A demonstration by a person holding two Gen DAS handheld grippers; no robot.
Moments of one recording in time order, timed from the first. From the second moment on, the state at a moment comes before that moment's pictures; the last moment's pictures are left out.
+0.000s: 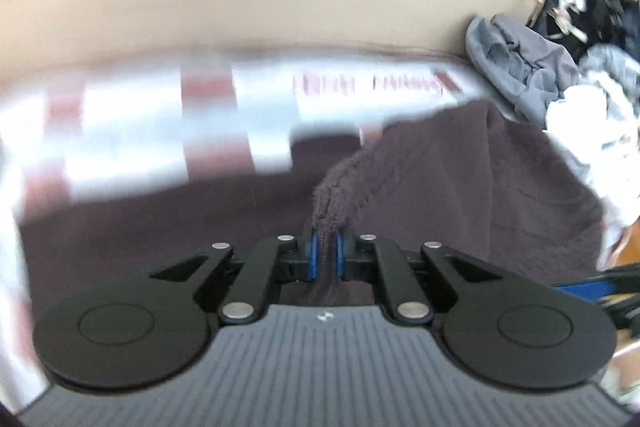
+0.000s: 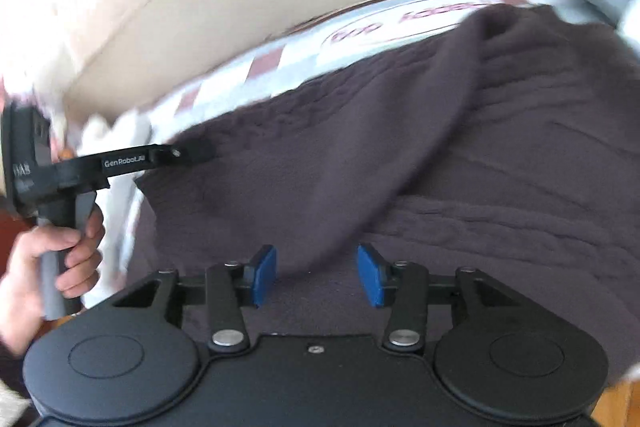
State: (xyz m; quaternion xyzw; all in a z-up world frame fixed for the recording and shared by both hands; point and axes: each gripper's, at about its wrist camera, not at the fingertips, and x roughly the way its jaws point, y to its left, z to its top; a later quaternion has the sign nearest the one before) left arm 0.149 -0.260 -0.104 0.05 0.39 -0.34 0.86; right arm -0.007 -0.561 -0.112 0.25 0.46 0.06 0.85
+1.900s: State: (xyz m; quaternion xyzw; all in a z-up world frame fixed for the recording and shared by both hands) left arm 0.036 -0.161 -0.122 0.07 0.33 -0.38 0.86; right arm 0.020 -0.712 -0.176 0.30 0.44 -0.14 0.84
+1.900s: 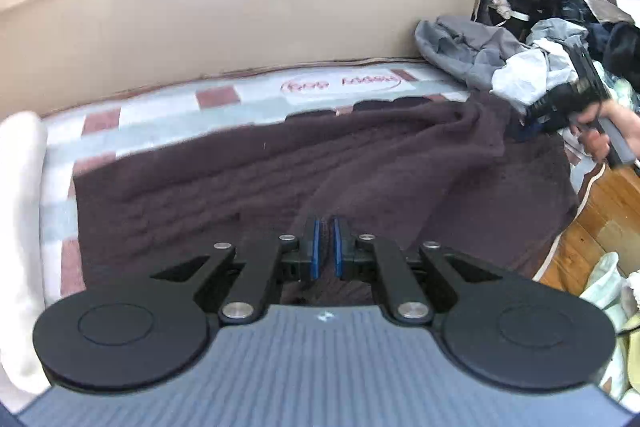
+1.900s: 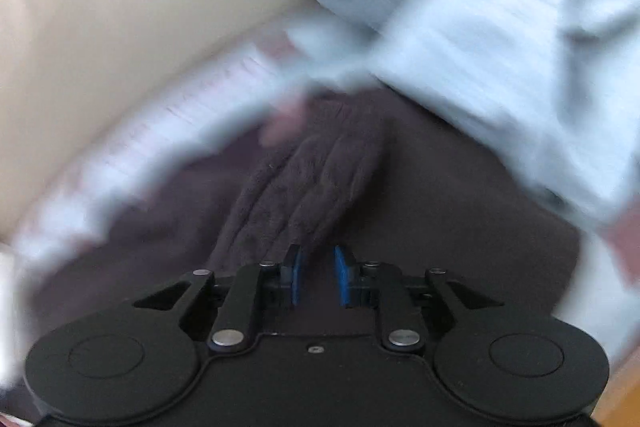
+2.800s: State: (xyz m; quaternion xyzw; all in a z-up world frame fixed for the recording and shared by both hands) left arm 0.041 -0.158 -0.148 0.06 0.40 -0.36 0.84; right arm 0.133 -0.744 -0.171 0.38 0.30 -0.04 0.87
